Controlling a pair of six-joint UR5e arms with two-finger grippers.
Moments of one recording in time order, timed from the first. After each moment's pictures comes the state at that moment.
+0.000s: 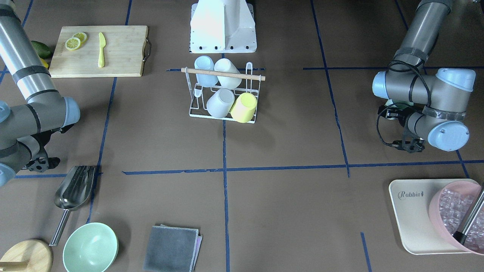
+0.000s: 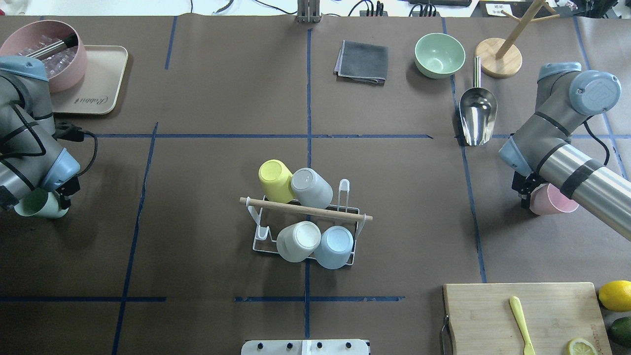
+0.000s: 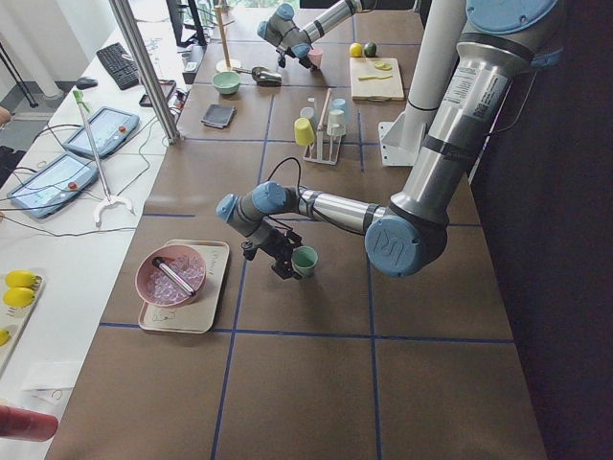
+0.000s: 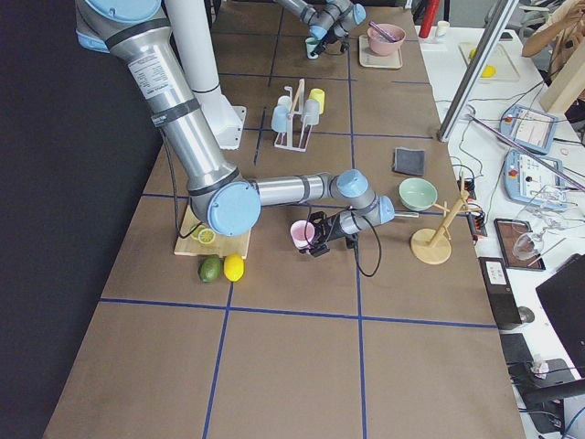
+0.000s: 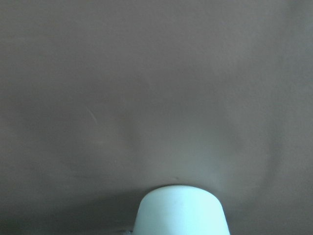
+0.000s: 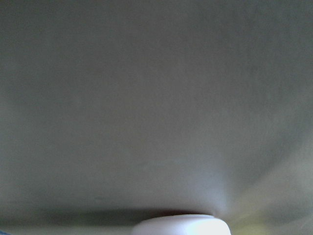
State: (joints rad) left arm -0.97 -1.94 -1.33 -0.97 -2.36 0.06; right arm 0.96 -1.09 1.13 -2.39 2.45 -0.27
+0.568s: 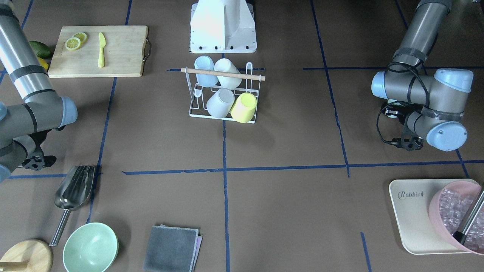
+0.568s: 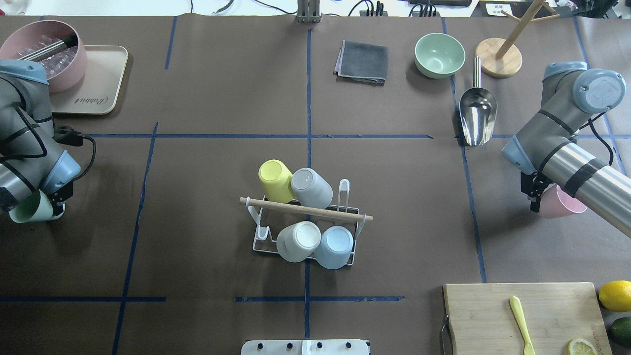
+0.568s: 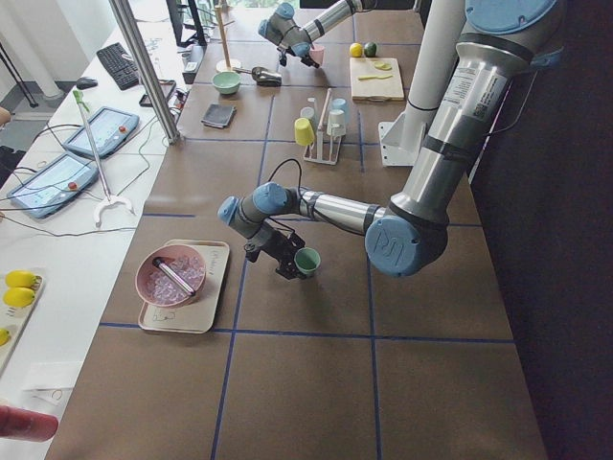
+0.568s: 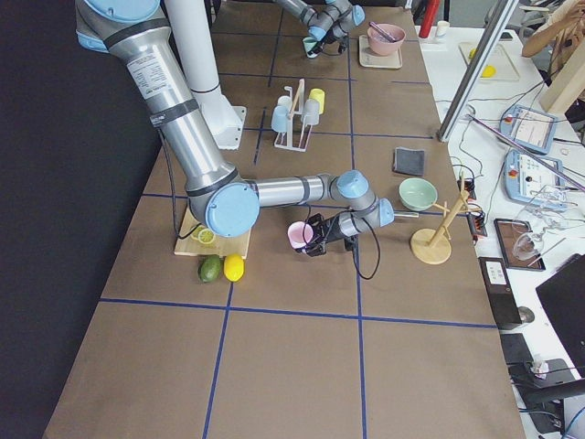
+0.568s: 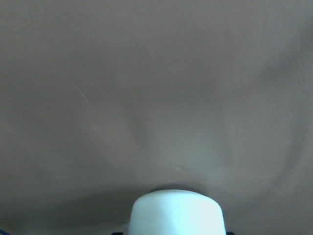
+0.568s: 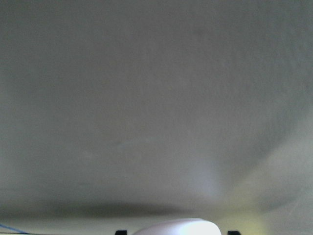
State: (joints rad) left arm -0.97 -1.94 -1.33 -0.91 -2.36 0.11; right arm 0.98 -1.09 1.14 -2.44 2.45 -0.29
